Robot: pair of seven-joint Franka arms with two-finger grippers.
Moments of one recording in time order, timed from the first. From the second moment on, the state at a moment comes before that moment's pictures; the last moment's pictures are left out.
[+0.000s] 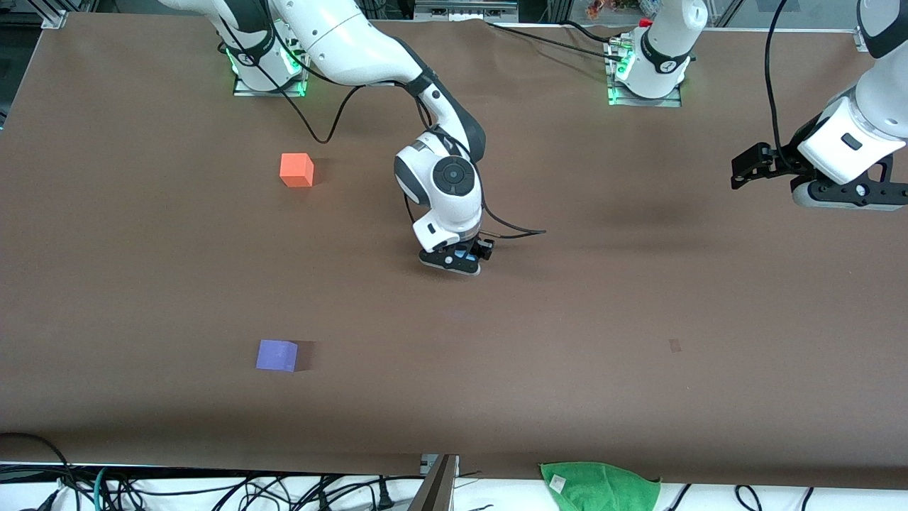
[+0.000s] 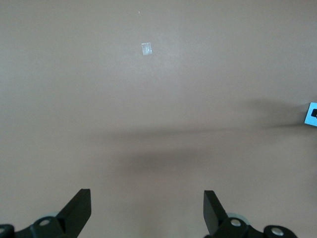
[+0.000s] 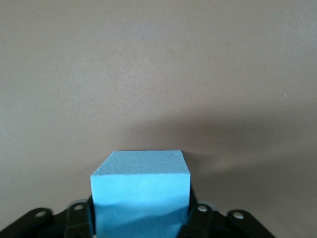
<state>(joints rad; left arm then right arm) -0.01 -0.01 -0.05 -1.70 -0.01 1.63 -0.03 0.89 0.92 -0.14 -1.29 0.11 2.30 1.00</state>
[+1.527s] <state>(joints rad) 0.00 -0.01 -0.05 -1.69 -0.01 1.62 -0.03 0.44 0.56 -0.17 -1.76 0.11 2.20 0.28</state>
